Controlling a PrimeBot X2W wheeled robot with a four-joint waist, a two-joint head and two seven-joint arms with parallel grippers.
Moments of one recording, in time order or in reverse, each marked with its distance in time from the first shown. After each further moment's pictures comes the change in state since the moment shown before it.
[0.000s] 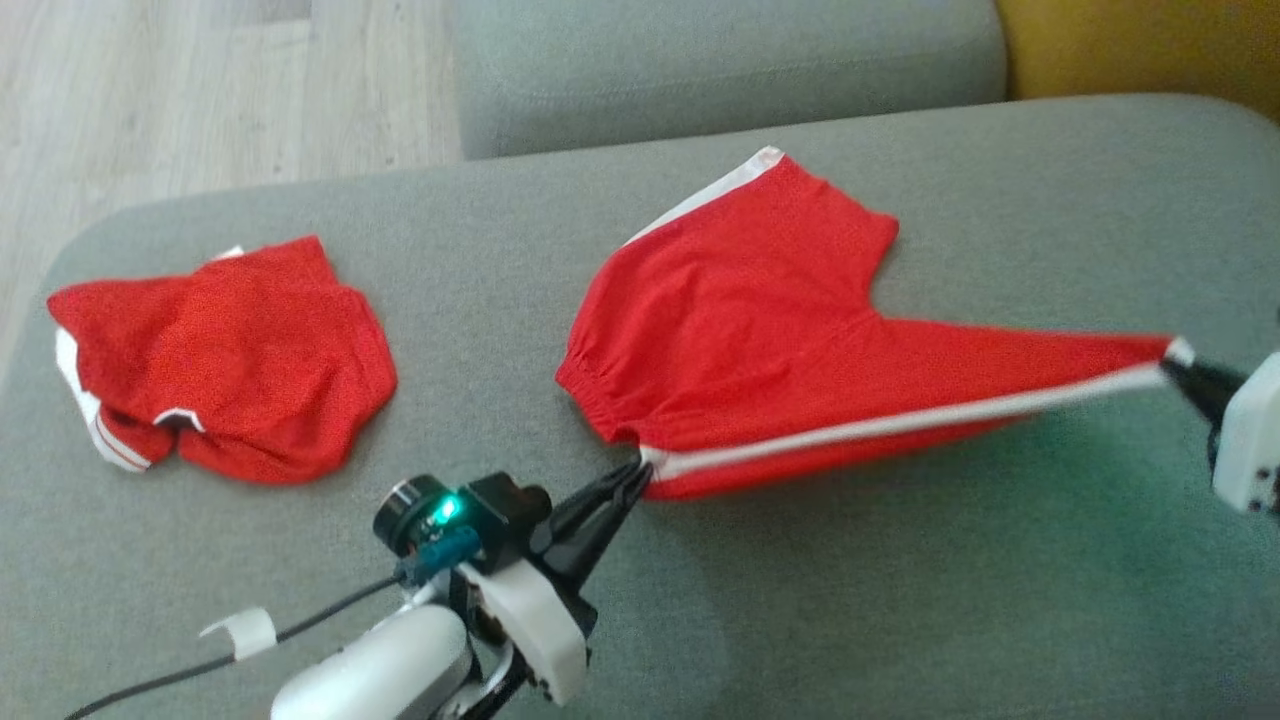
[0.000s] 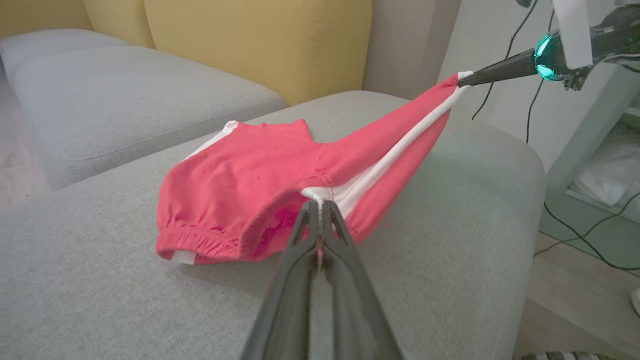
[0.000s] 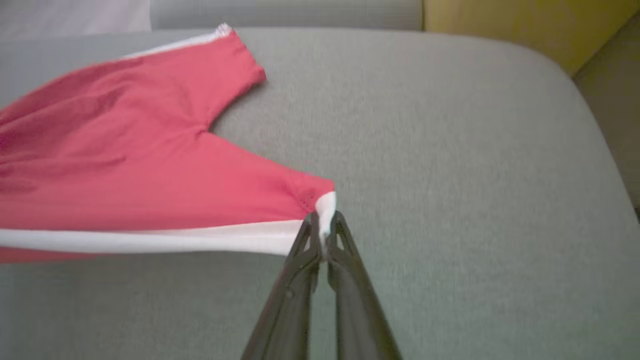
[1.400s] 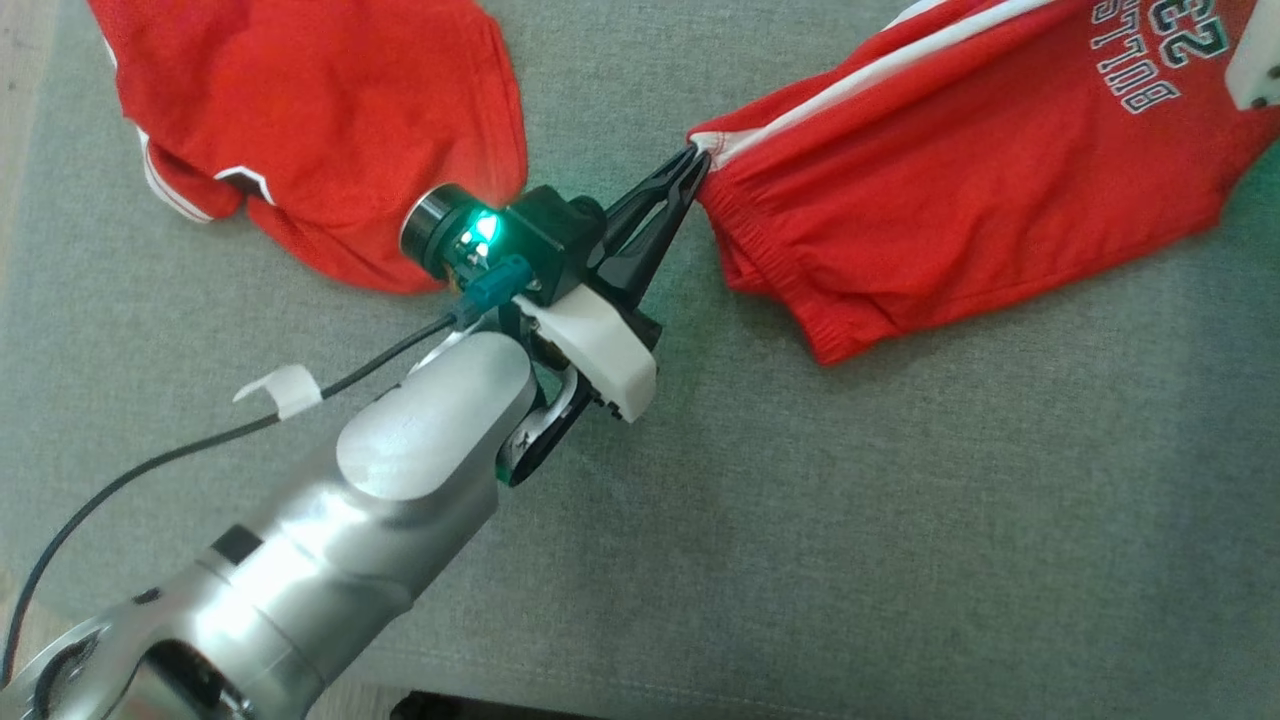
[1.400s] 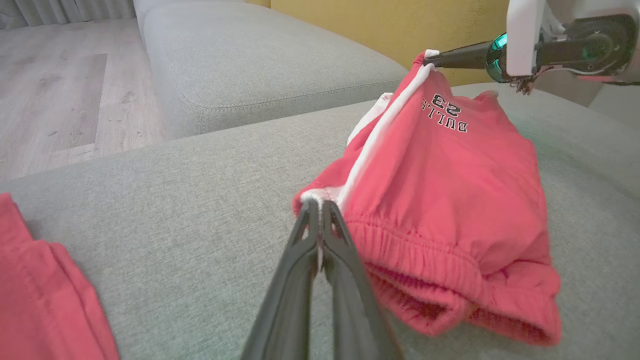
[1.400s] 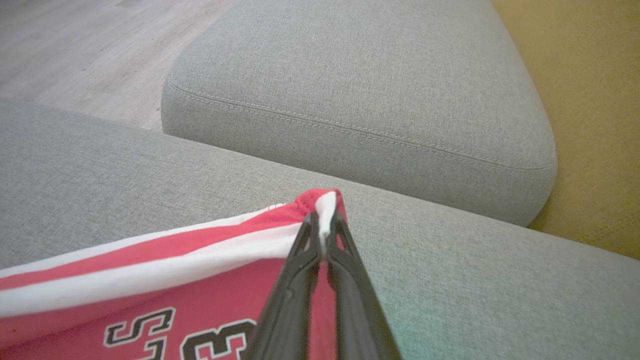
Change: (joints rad) left arm -0.415 -0.218 0.090 0.266 0.034 -0.005 -0.065; right arm -0.778 0.280 -0.048 0.583 -0.464 0.000 -0.374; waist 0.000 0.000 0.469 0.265
